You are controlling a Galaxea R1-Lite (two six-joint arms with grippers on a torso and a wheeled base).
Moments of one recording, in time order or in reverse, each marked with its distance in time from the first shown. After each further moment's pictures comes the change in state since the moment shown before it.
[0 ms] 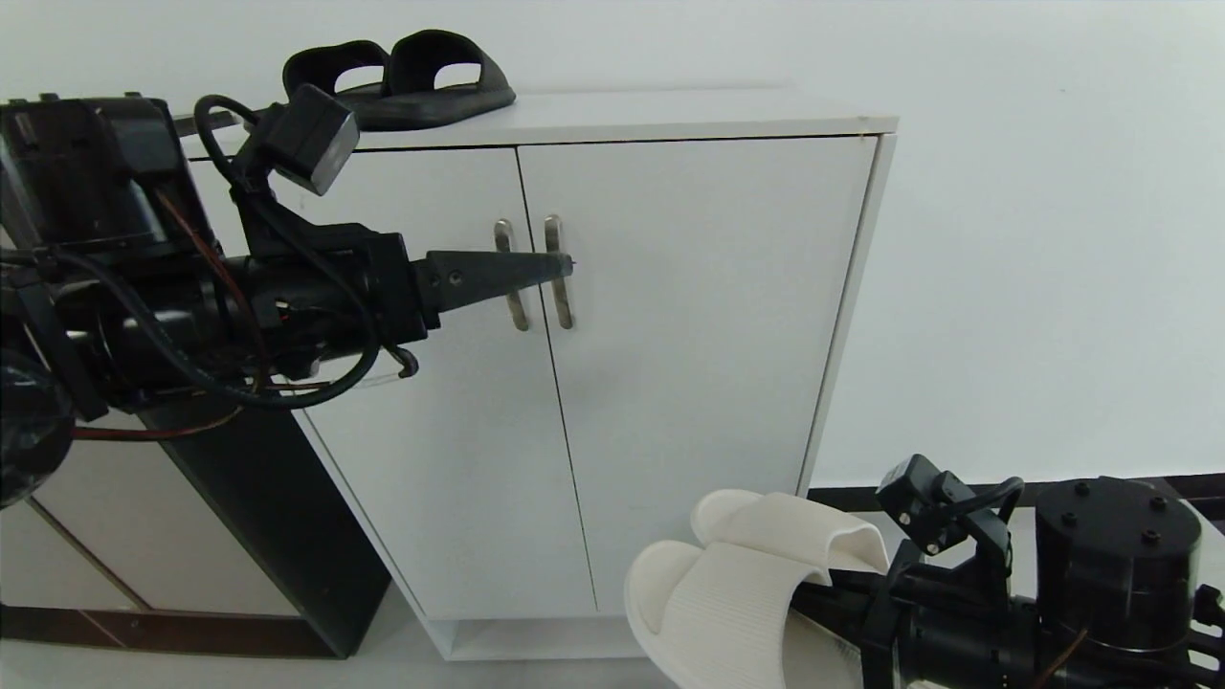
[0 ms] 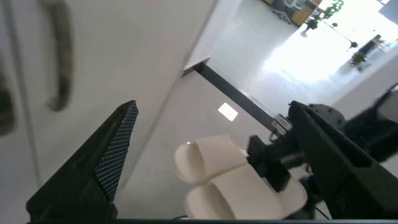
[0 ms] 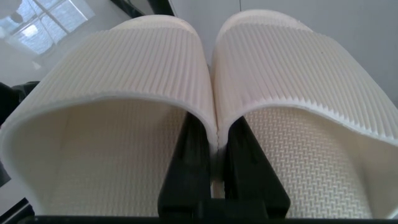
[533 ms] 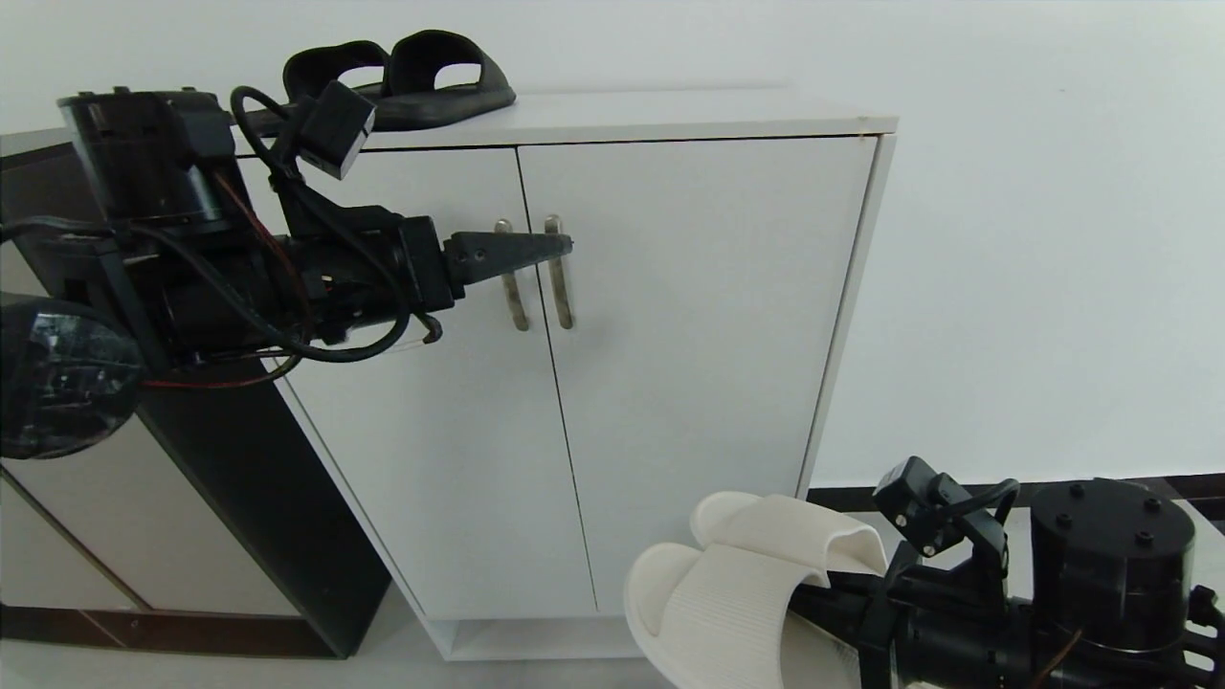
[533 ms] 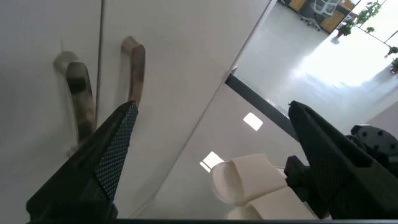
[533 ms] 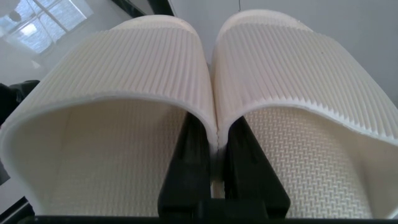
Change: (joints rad) left arm 0.041 0.097 -0.097 0.002 0.049 0.055; right arm 0.000 0.008 0.000 0.000 0.000 0.000
